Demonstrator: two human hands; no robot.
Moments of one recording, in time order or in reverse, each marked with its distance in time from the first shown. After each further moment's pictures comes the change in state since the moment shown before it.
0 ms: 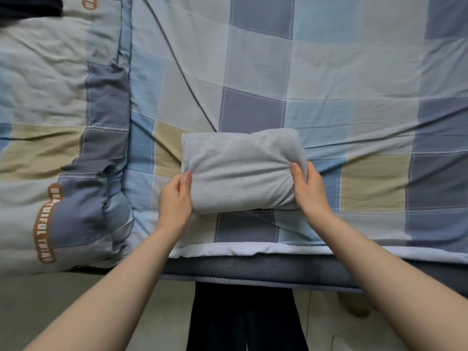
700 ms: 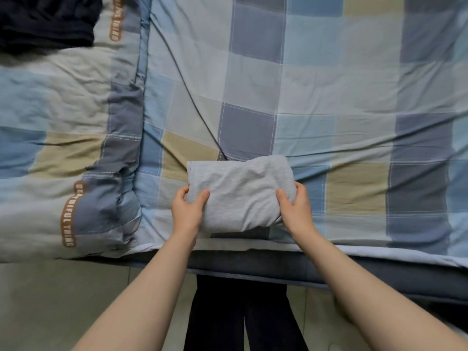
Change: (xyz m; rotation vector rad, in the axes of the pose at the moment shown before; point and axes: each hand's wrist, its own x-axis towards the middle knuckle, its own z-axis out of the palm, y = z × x) left_hand -0.047 0.032 0.010 -0.245 0.055 -0.300; right_hand -0.051 -0.008 -0.015 0.021 -0.017 0.117
